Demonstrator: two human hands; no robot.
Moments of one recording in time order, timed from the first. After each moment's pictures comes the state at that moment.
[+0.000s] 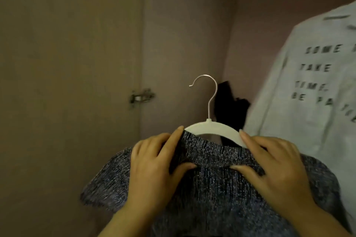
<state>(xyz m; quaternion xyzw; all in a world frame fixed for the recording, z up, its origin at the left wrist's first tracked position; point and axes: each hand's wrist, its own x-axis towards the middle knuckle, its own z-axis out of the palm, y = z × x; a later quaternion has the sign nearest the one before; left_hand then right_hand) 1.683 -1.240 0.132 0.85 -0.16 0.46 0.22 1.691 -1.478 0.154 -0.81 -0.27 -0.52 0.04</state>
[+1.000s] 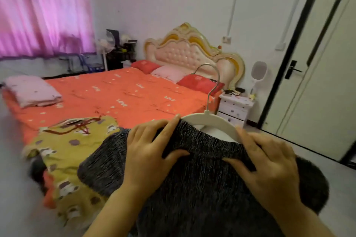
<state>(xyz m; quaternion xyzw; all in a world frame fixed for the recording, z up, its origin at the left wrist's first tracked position) 1.066 -0.702 0.075 0.73 0.42 0.51 -0.16 1.300 -0.728 0.080 -0.42 -0.73 -0.36 0.41</state>
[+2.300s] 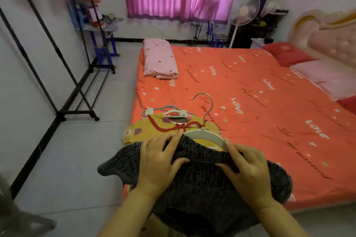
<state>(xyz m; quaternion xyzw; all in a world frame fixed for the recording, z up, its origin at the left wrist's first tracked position) 0.661 -0.297 -0.077 0.53 0.75 0.33 -0.21 0.847 -0.157 -0.072 -0.20 -0.90 -0.05 0.39</state>
